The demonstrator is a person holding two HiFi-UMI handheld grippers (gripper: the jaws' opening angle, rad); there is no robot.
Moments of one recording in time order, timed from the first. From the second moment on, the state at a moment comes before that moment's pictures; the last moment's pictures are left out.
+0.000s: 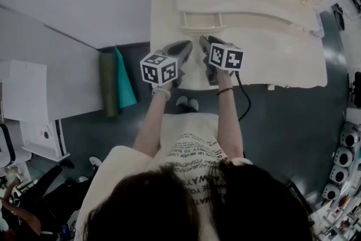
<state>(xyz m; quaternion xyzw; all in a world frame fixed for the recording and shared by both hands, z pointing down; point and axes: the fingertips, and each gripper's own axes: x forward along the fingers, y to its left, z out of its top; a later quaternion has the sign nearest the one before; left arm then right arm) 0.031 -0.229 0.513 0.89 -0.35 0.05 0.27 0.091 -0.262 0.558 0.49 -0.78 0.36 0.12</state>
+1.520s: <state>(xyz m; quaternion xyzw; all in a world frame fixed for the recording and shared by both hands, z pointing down) 0.031 -0.247 0.531 0.89 -0.35 0.06 0.29 0.087 -0.284 0.577 0.49 -0.77 0.39 0.15</state>
